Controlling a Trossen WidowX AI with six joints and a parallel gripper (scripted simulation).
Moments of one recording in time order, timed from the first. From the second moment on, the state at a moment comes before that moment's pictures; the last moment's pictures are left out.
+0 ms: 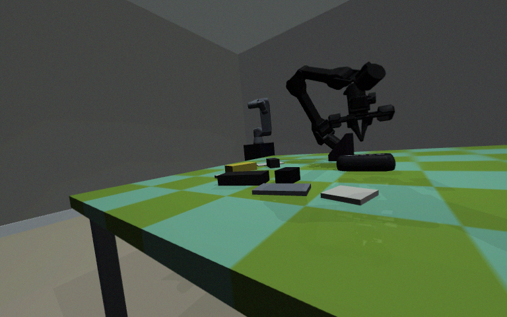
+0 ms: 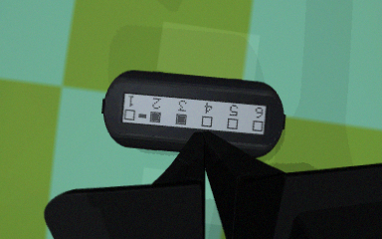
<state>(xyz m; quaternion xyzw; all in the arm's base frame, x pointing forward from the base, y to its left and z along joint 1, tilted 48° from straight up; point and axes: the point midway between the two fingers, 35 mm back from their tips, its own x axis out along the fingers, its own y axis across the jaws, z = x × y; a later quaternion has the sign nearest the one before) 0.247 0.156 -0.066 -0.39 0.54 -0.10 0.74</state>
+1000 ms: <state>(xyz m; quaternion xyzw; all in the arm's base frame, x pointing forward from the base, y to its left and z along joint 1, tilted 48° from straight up) 0.263 0.185 -0.091 -0.62 0.62 0.12 0.47</state>
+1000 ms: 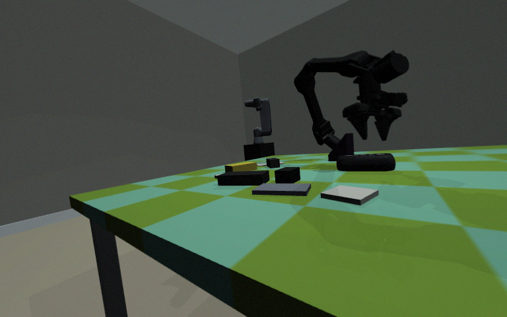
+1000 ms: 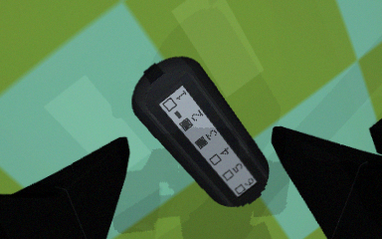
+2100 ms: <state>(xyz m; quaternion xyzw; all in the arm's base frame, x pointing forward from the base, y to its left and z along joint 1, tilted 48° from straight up) 0.272 0.181 -0.131 -0.69 0.62 0.29 0.23</state>
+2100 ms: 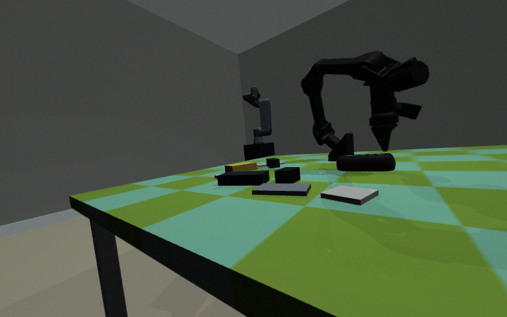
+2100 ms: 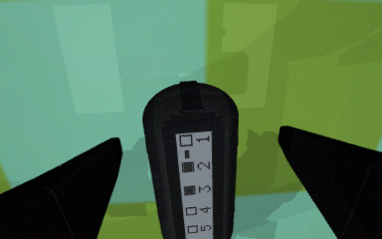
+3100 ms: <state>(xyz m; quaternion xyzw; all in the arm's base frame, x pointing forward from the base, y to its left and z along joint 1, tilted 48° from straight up) 0.271 0.153 -0.155 -0.69 0.62 0.29 0.23</state>
